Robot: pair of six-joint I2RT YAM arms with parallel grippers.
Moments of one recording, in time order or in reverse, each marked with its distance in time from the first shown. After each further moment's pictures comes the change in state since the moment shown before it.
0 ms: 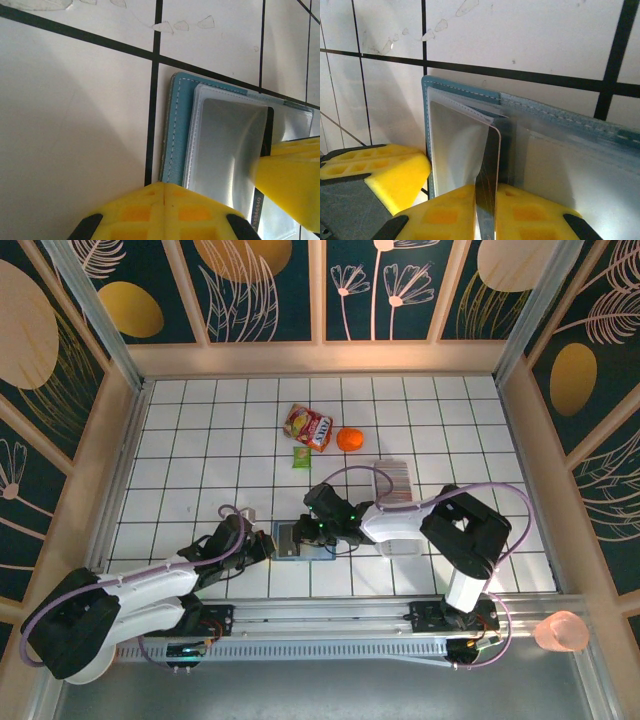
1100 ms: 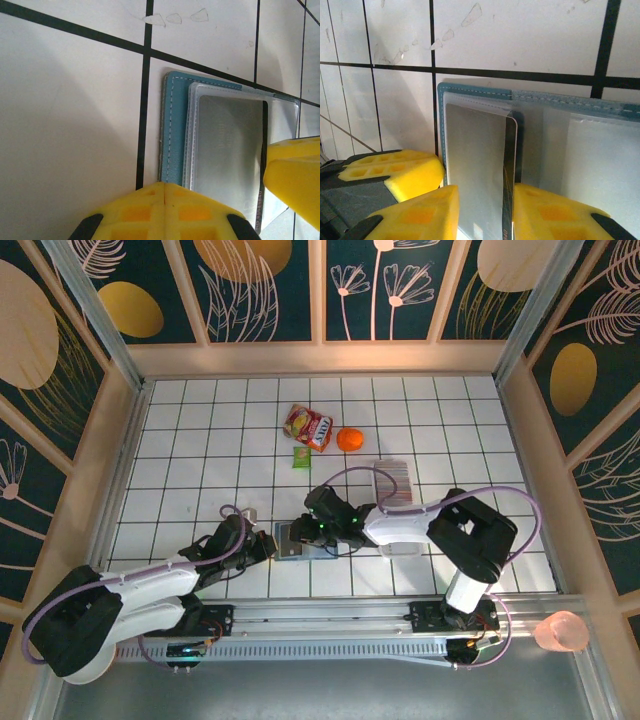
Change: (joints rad) left arm 0.000 0.016 -0.003 0.028 0.023 -0.005; right arm 0.019 -0.037 -0.018 0.008 0.052 0.057
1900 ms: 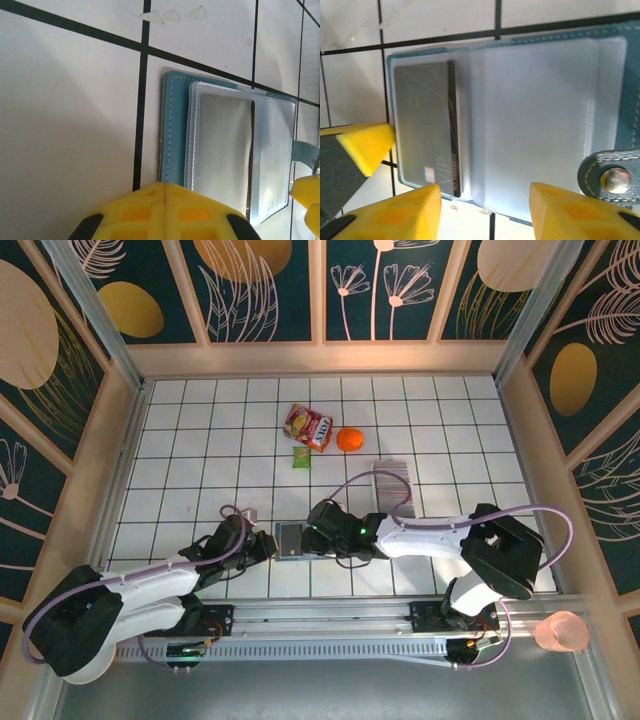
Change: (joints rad) left arm 0.000 0.002 -0.002 0.006 0.007 -0.005; right arm 0.102 -0.170 -0.037 -0.268 0.234 0.046
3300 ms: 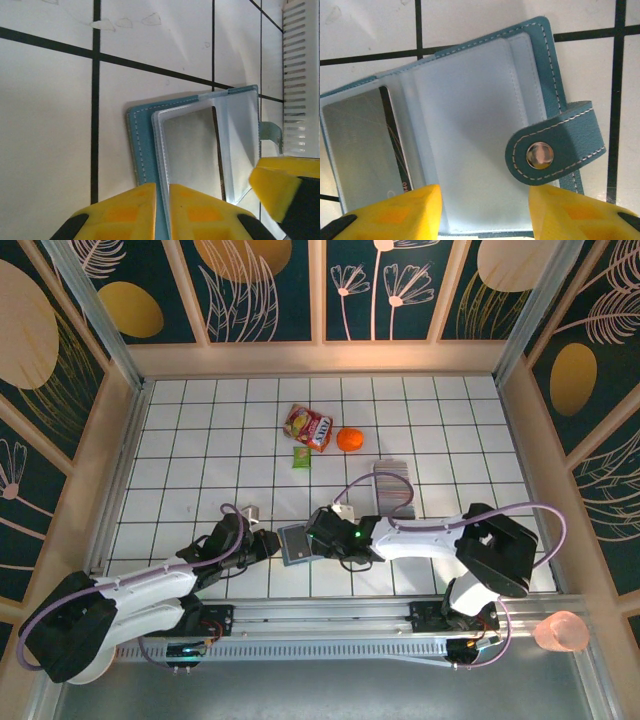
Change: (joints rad) left arm 0.000 -0.039 0.000 0.040 0.049 0.000; right arm 0.034 0.036 0.022 -0.131 0.182 0.009
